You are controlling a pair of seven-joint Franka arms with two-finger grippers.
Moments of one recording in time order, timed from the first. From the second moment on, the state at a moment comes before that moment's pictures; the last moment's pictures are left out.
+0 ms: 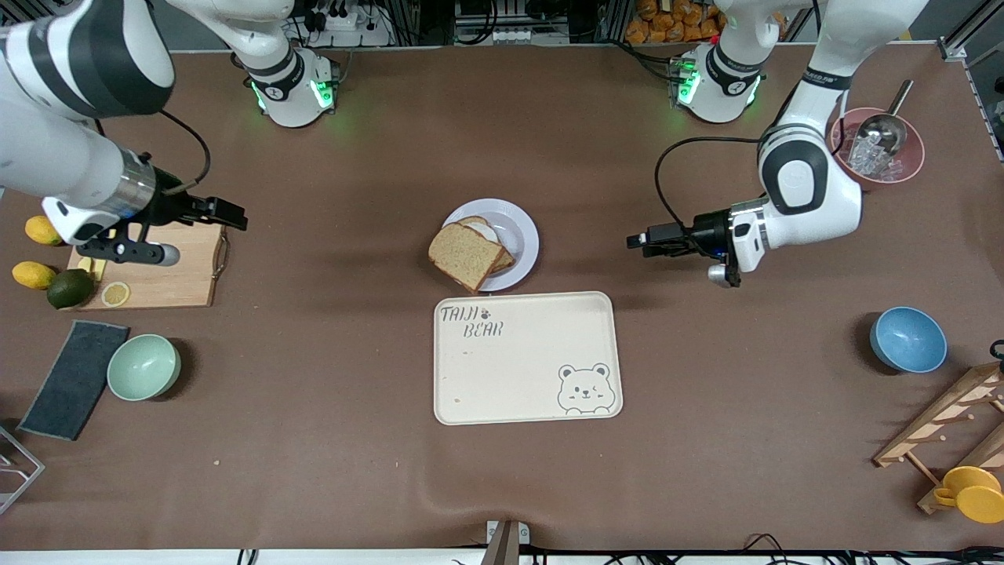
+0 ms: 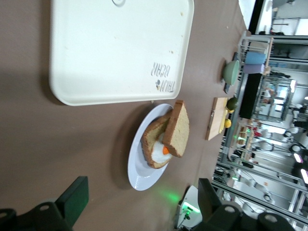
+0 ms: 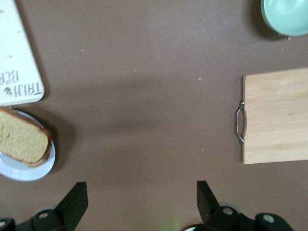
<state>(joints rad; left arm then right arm) 0.11 0.22 -0.33 -2.32 -1.34 2.14 0.67 -0.17 -0.02 0.26 -1.83 0.11 1.63 0.14</state>
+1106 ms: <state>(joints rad) 0.01 0.45 -0.39 -2.33 -1.63 2.17 1.01 -0.26 -0.02 0.22 -1.55 0.04 1.41 -0.25</state>
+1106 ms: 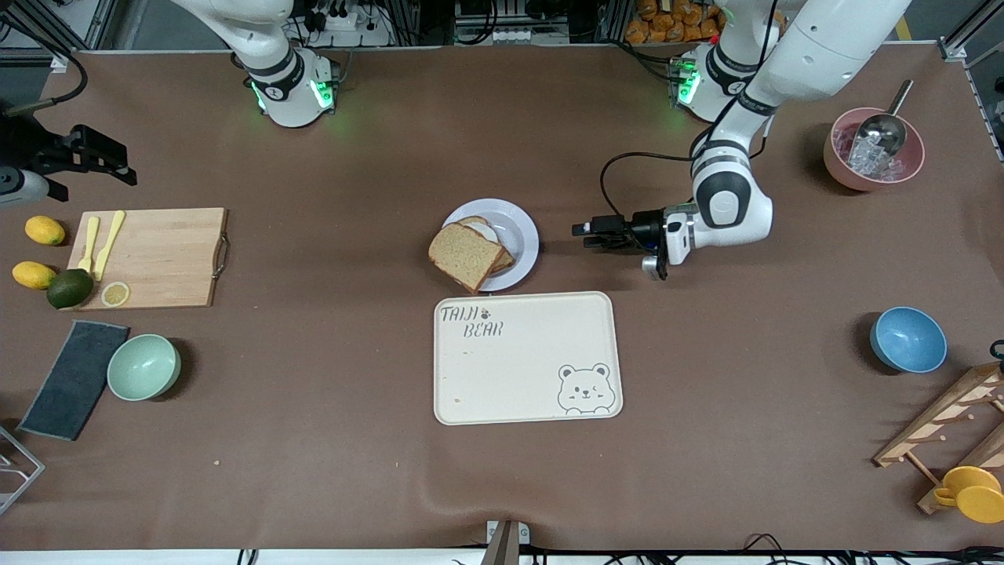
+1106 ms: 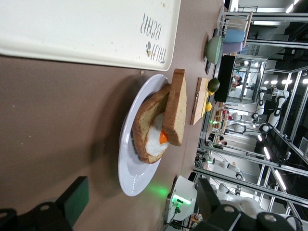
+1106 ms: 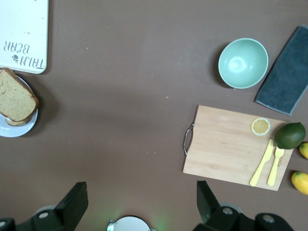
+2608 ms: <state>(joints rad) -0.14 0.62 -0.39 -2.24 -1.88 2.22 1.23 -0.10 -0.03 0.05 -1.55 0.04 1.40 -0.11</state>
